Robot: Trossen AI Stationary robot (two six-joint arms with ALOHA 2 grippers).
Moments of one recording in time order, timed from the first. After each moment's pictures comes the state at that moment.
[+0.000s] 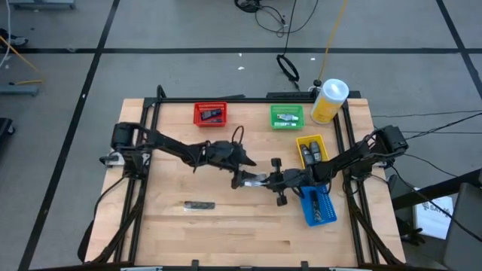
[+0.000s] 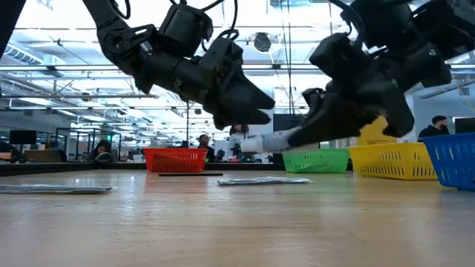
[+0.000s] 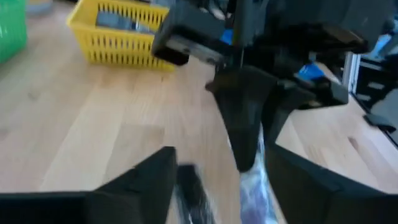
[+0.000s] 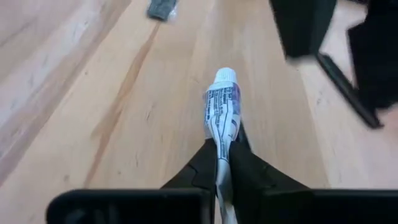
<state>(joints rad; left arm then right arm) 0.04 1.83 0.85 0.60 0.21 -0.19 0.25 1.62 0.53 0.54 0.21 -0.11</state>
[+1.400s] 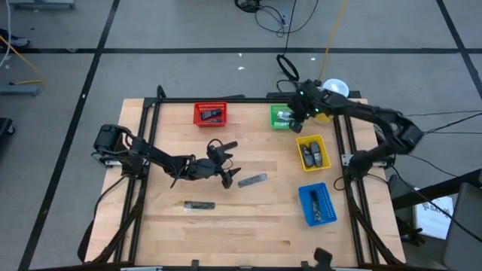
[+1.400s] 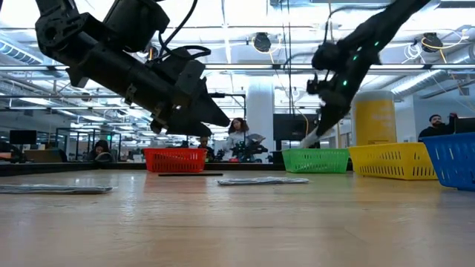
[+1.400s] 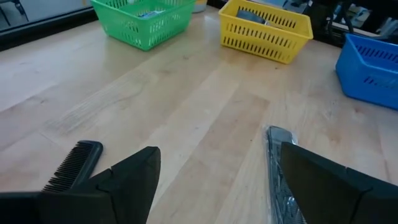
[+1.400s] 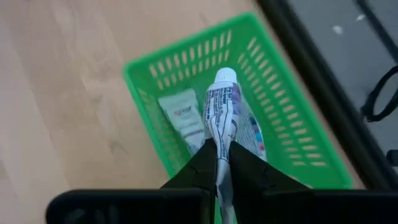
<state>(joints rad) -0.13 1.69 0.60 0.65 -0.46 -0.40 -0.78 1.45 0.93 -0.47 -0.14 -0.29</state>
